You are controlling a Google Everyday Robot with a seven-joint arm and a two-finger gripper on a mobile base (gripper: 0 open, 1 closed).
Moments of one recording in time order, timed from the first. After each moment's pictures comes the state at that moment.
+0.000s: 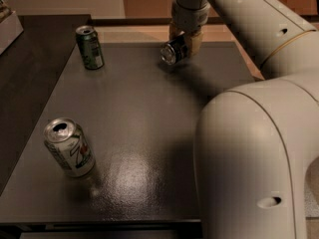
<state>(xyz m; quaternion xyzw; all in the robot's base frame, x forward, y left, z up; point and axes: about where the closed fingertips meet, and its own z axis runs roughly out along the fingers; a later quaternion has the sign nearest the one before) 0.725 -0.091 0.888 -0.90 0.42 -0.11 0.07</state>
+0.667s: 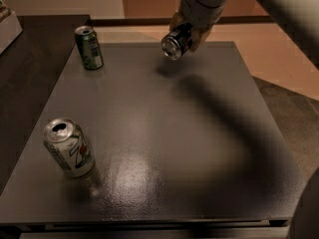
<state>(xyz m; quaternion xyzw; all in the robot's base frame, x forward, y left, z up) 0.681 -0.079 0.942 -0.90 0.34 -0.18 0.18</state>
